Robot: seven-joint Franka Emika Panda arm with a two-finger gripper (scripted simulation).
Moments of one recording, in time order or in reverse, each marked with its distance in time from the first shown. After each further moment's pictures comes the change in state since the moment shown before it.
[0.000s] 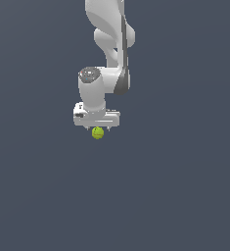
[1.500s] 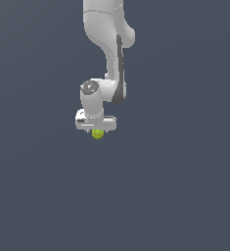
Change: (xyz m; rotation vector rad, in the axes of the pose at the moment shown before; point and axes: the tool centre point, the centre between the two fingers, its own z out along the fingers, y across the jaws) arm -0.029 0.013 0.067 0.003 0.000 0.000
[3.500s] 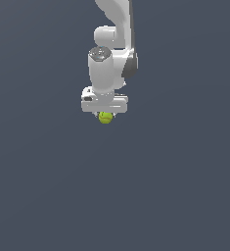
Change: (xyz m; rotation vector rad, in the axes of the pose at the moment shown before) arm -0.018 -0.047 -0.111 0.000 0.001 0.000
